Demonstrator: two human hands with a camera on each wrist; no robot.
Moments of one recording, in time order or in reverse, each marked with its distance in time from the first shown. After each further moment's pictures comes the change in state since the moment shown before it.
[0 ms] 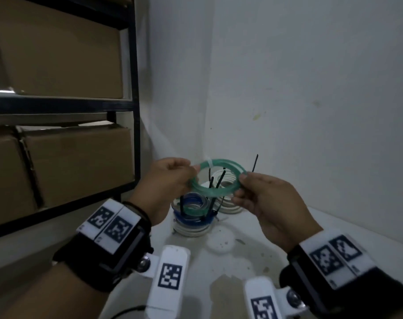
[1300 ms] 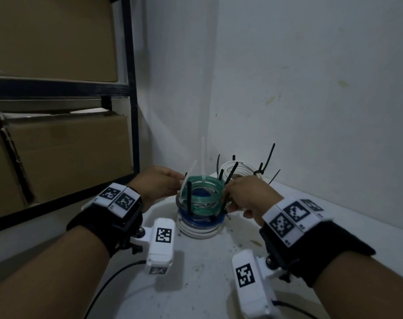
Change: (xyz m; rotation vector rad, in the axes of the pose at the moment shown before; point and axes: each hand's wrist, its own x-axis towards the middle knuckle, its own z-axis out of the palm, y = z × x) left_hand 0.097 -0.065 -0.059 0.241 -0.087 -0.185; right_hand 0.078 0.044 0.029 -0.962 -0.145 0.219
